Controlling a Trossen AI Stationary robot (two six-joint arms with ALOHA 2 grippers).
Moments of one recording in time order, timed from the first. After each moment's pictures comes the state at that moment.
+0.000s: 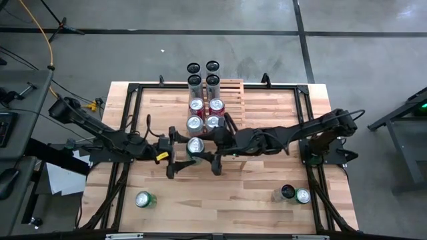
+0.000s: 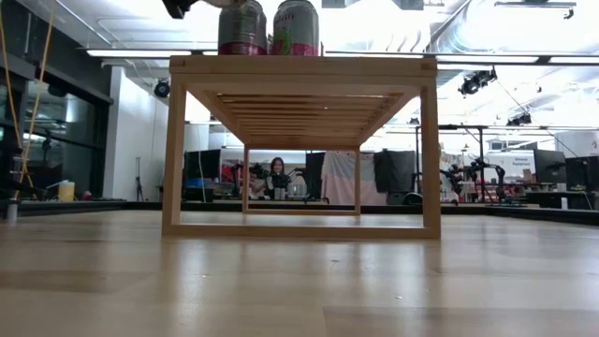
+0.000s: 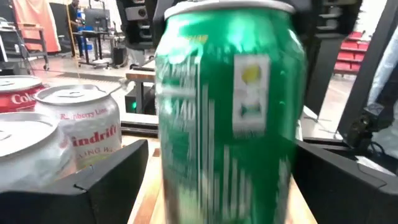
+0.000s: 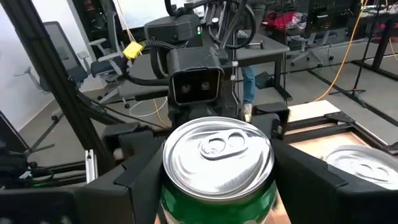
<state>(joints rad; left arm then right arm) -0.44 1.10 0.60 0.52 -0.50 -0.08 0.28 1.67 1.51 0.00 0.33 0.20</state>
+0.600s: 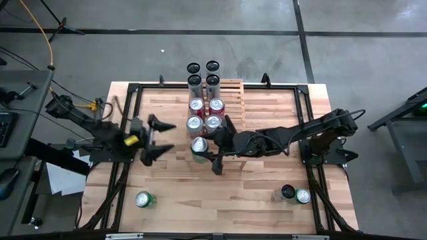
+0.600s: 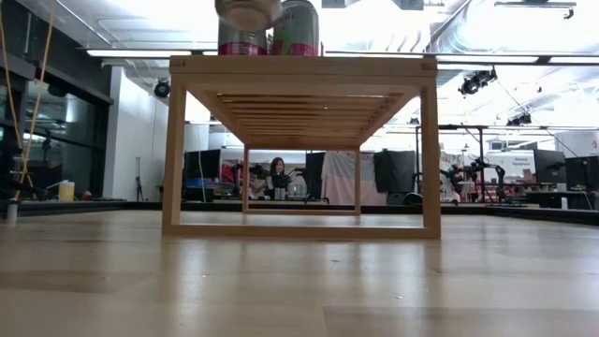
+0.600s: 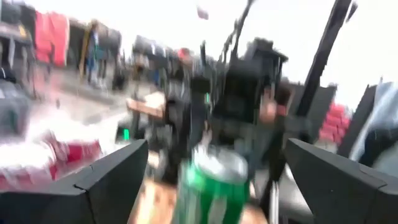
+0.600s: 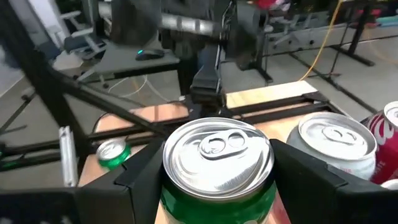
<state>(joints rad) -0.50 0.77 0.60 0.41 -0.60 -0.17 0.28 1.66 1.51 -0.12 0.41 0.21</state>
